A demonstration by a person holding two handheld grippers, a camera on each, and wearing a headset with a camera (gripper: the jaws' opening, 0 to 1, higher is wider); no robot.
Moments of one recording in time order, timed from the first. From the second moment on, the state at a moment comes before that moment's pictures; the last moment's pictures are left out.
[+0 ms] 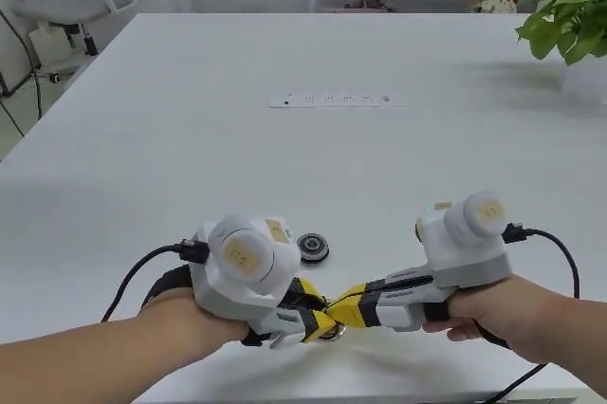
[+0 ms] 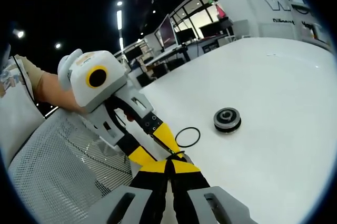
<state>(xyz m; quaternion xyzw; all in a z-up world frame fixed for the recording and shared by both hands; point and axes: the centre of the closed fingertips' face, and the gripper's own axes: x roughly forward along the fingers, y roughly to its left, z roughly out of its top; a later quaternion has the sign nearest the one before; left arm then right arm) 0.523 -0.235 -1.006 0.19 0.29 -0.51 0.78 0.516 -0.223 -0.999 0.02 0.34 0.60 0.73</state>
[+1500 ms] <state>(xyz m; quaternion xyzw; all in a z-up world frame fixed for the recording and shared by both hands) 0.515 -0.213 -0.966 0.16 0.28 -0.53 0.78 0.519 -0.224 -0.984 0.05 0.33 0.60 0.73</state>
